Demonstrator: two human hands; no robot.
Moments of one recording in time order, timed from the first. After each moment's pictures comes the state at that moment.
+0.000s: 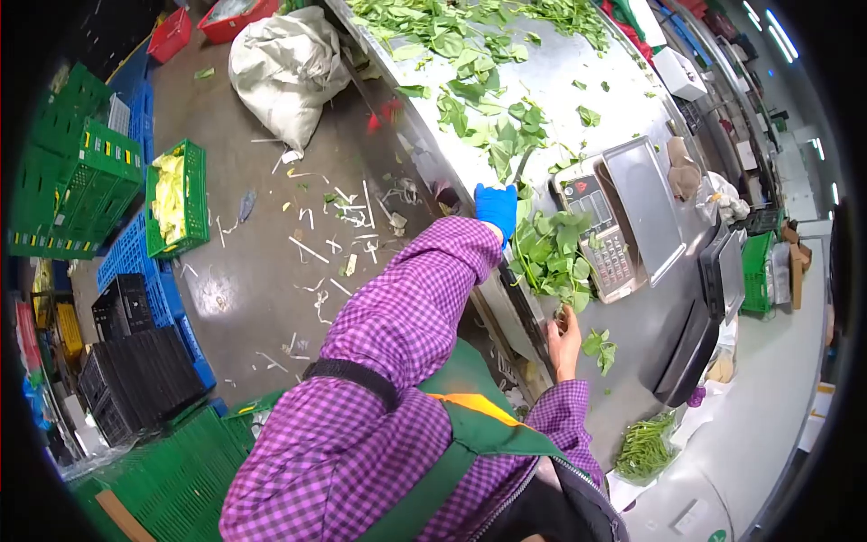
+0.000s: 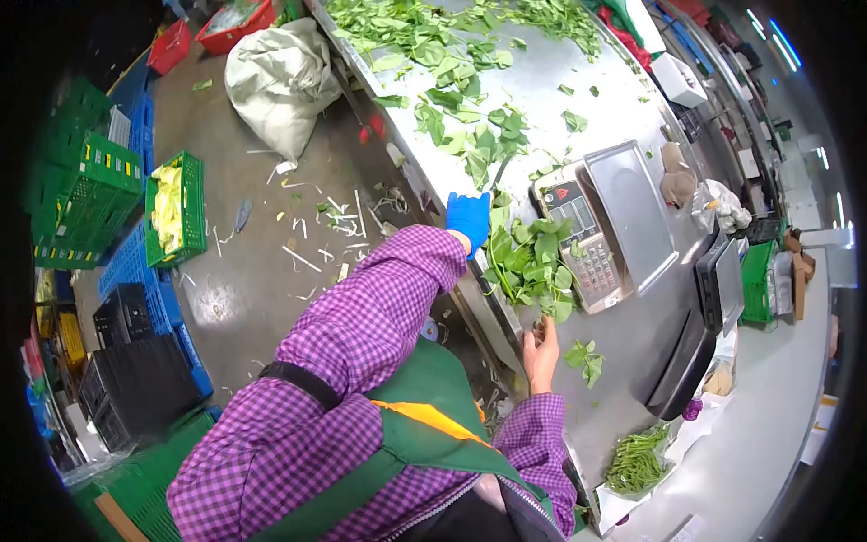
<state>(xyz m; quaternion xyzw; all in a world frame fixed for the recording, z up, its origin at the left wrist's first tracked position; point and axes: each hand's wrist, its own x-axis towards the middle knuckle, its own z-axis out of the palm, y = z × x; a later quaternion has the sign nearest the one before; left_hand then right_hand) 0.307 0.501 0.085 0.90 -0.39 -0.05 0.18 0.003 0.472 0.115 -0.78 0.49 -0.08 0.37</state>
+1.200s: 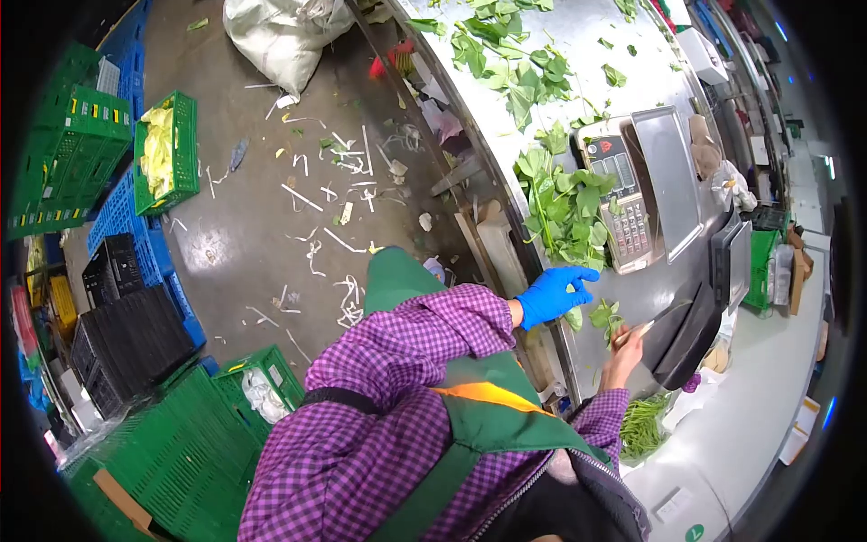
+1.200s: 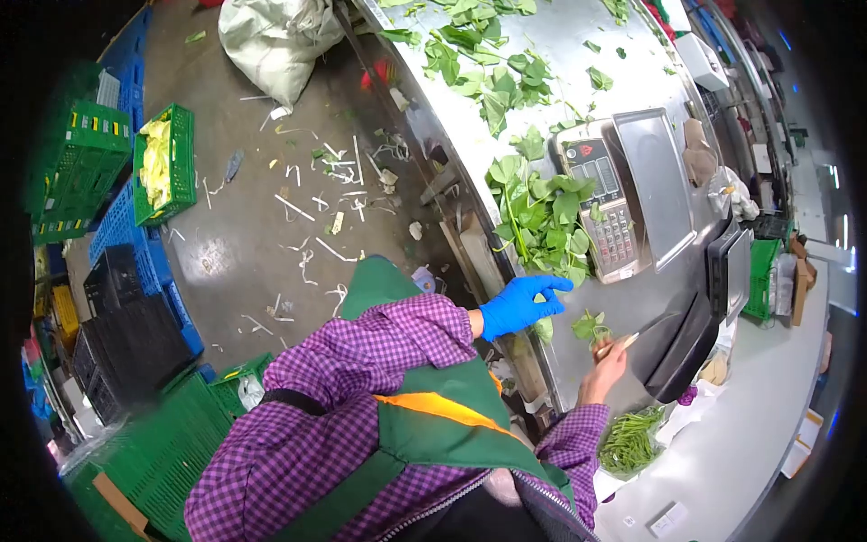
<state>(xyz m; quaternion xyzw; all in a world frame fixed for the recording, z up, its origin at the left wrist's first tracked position) 0.118 0.554 0.127 0.53 -0.31 -0.46 0.64 -0.126 0.393 0.138 -0.56 0.64 -0.29 0.45</state>
